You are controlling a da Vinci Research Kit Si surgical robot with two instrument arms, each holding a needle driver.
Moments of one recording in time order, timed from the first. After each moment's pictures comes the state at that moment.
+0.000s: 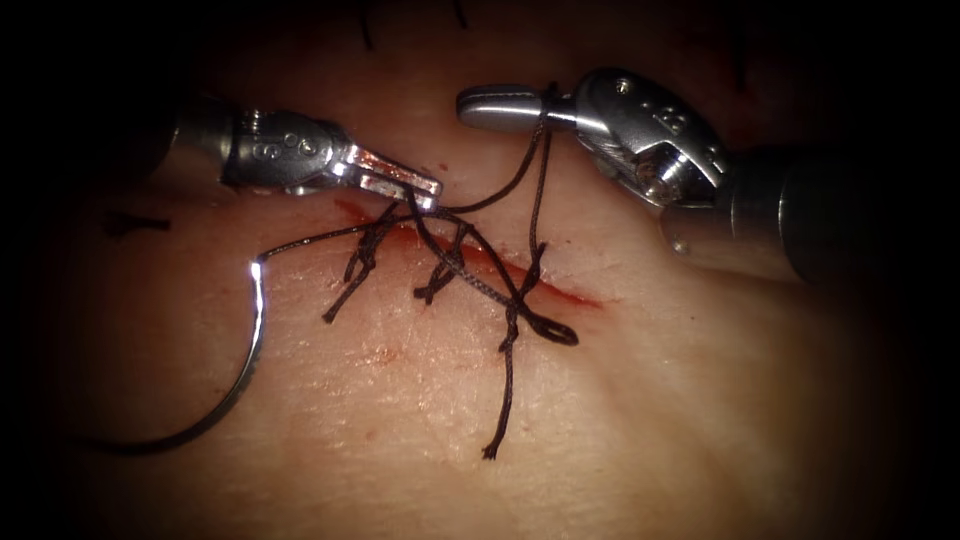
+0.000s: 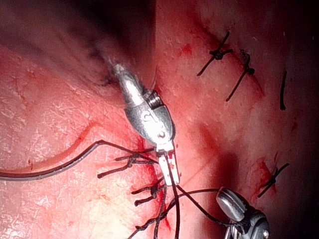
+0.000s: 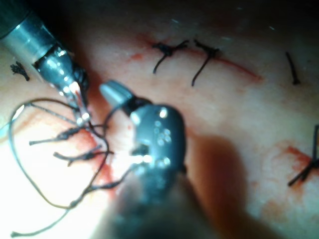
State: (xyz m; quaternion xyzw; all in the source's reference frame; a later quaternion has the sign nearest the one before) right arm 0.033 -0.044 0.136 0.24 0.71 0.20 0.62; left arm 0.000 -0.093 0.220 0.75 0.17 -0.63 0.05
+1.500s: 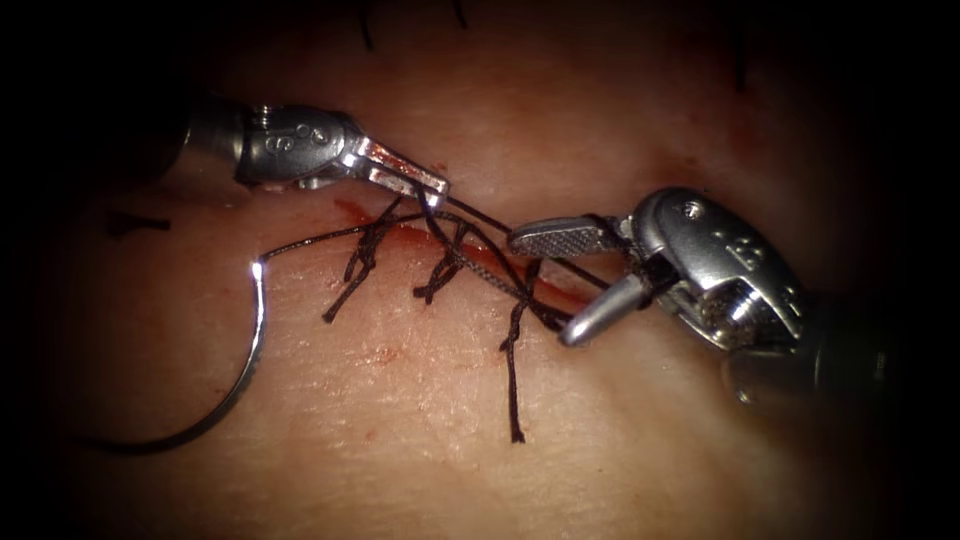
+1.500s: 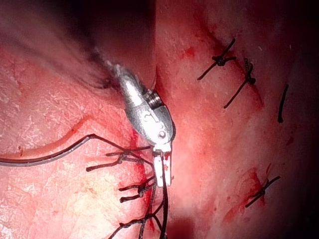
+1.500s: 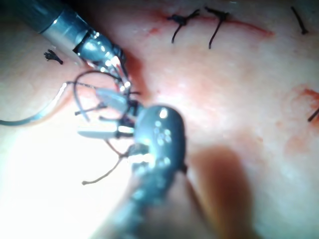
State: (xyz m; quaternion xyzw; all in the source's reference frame) right arm 0.030 -0.053 0.131 0.38 0.73 0.06 0.56; left arm 0.000 -0.091 0.220 0.76 0.19 -0.62 0.05
